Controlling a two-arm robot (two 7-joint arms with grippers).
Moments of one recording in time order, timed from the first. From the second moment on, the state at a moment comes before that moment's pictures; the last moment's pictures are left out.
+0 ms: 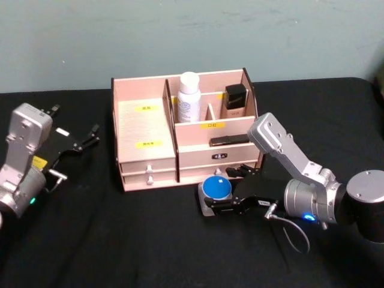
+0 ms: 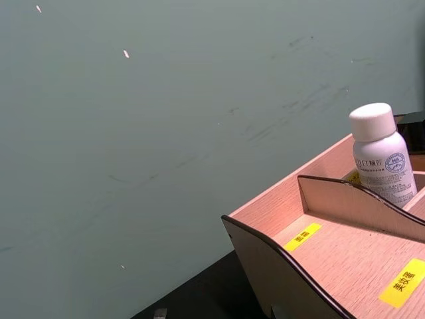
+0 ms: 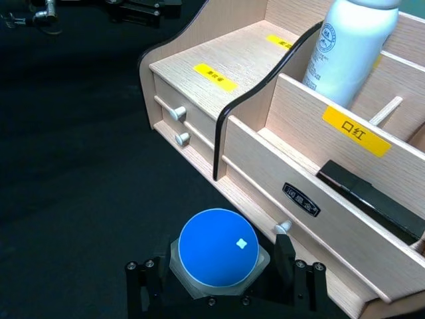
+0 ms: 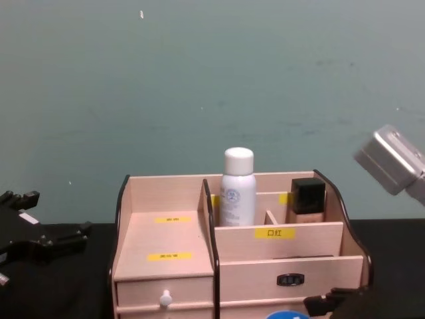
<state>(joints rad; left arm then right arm) -0.20 0.60 0.45 -1.41 -0.25 -0.12 0.03 0.27 0.53 -0.55 -1.58 0.29 0.41 0.50</state>
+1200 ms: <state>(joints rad) -0.20 0.60 0.45 -1.41 -0.25 -0.12 0.03 0.29 0.52 -0.57 -1.55 0.30 0.40 0.52</state>
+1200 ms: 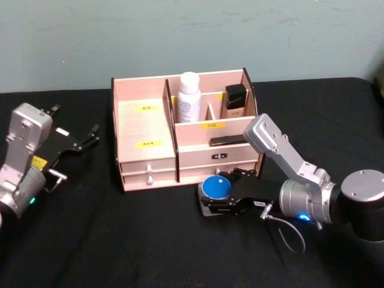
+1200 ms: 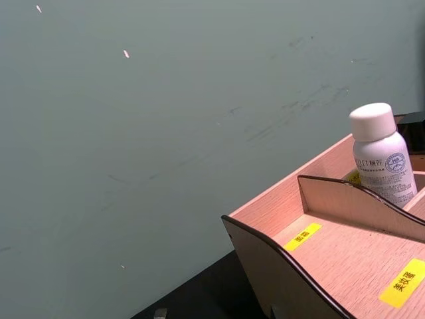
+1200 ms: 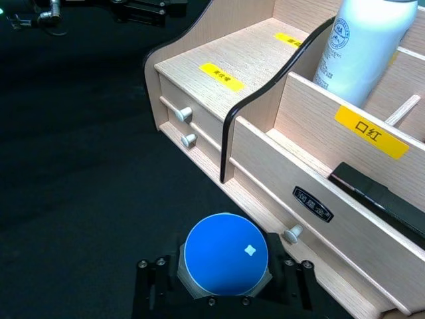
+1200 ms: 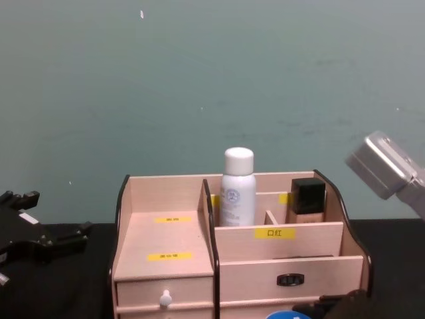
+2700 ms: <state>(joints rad) -0.20 0.60 0.45 -1.41 -0.25 -0.12 0.03 0.29 0.55 -0.56 -1.68 0.36 0.41 0.54</state>
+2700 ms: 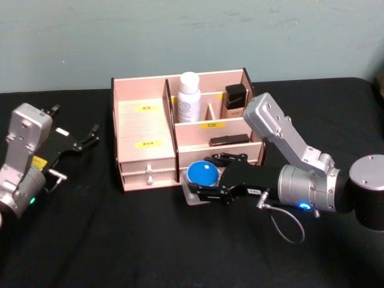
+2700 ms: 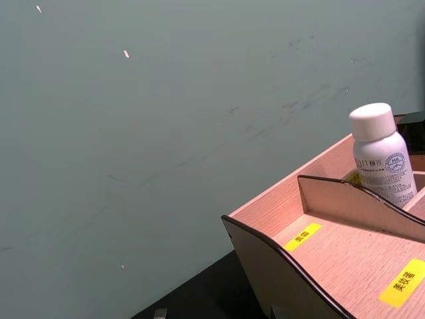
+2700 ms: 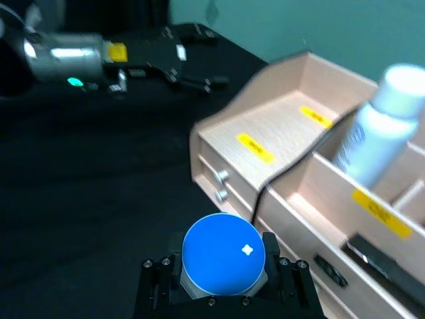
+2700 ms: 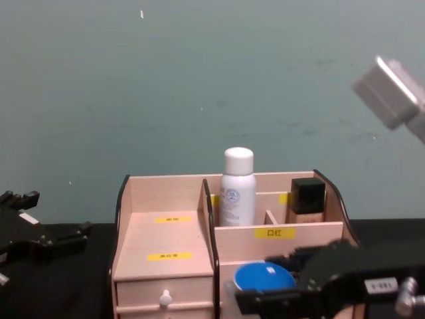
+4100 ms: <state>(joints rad) -0.20 0.60 0.45 -1.41 -0.25 -0.12 0.03 0.55 0.37 -0.69 -1.46 0.30 0.34 0.56</state>
